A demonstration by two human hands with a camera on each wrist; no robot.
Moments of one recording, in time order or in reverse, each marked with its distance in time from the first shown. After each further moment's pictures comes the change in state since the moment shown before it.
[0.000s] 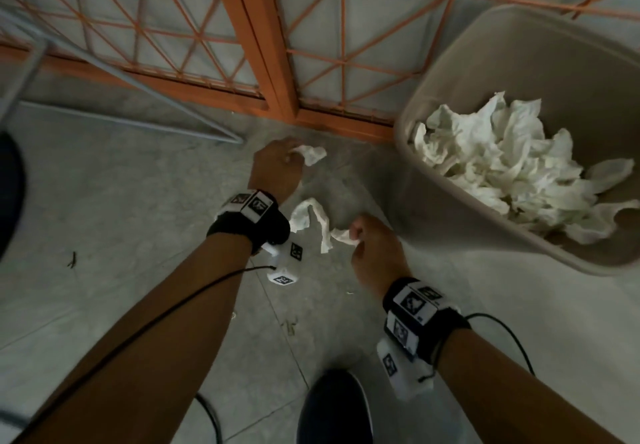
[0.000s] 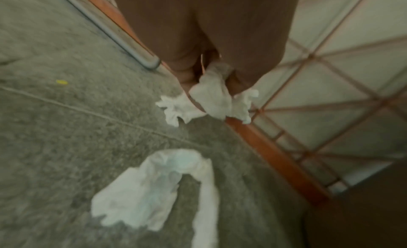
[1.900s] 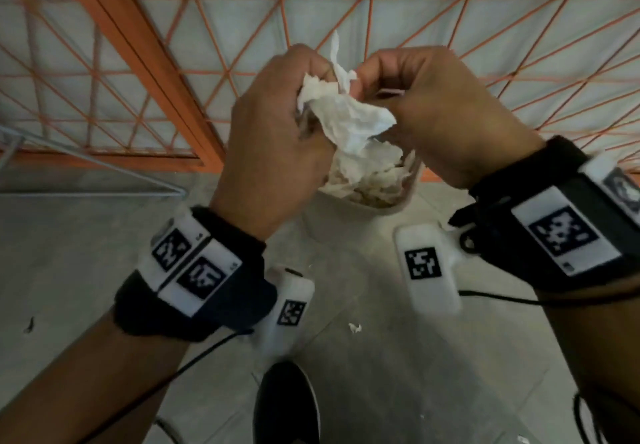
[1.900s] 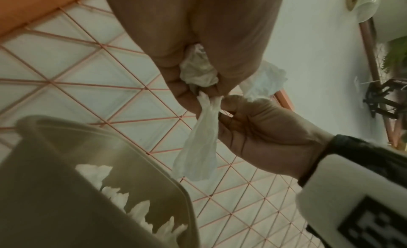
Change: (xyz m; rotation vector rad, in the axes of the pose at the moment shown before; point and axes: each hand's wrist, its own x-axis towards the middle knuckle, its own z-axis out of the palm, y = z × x) left_hand -0.188 0.287 -0.044 -0.182 0.094 0.867; right_hand -0.120 -0.103 -0.283 0.473 0.129 -0.457
